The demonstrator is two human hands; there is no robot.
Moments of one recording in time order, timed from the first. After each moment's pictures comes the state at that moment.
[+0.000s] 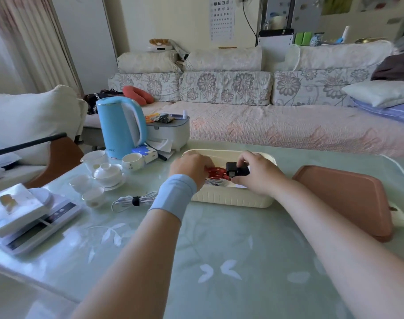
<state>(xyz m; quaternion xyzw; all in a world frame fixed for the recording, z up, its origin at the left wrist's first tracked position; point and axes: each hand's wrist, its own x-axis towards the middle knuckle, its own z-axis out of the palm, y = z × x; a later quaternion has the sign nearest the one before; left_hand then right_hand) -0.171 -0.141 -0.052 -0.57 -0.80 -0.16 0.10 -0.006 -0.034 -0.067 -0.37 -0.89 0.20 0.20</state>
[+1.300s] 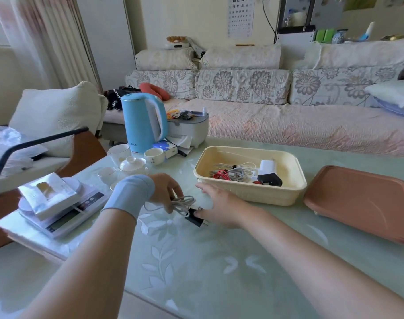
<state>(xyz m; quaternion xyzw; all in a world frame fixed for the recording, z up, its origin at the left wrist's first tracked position) -0.256 -0.238 -0.049 -0.50 -0.84 0.03 -0.22 -0.082 -0.141 -0.103 -0.24 -0.92 0.30 0.04</state>
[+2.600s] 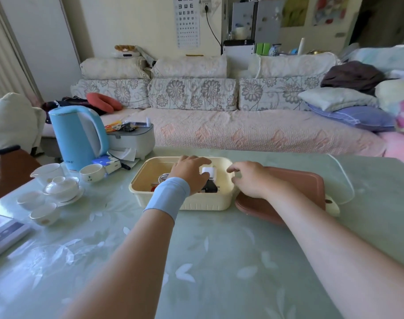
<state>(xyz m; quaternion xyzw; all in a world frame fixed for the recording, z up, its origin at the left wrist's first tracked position) -0.109 -0.076 -0.062 -0.61 -0.76 -0.23 -0.01 0.074 -0.001 -0.057 -0.41 -0.89 0.15 0.14</state>
